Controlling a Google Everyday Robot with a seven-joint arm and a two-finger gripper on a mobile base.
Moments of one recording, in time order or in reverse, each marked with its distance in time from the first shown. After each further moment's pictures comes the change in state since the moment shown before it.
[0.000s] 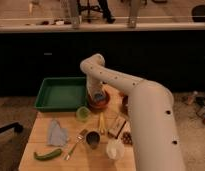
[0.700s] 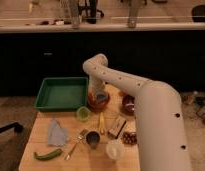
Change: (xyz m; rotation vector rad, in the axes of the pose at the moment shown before) arm -0.019 0.010 0.003 -0.007 -0.019 -0.028
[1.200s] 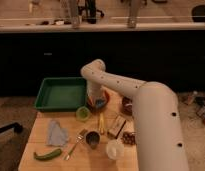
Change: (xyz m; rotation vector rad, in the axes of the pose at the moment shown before) arm -0.014 -0.028 0.026 0.006 -0.055 -0.067
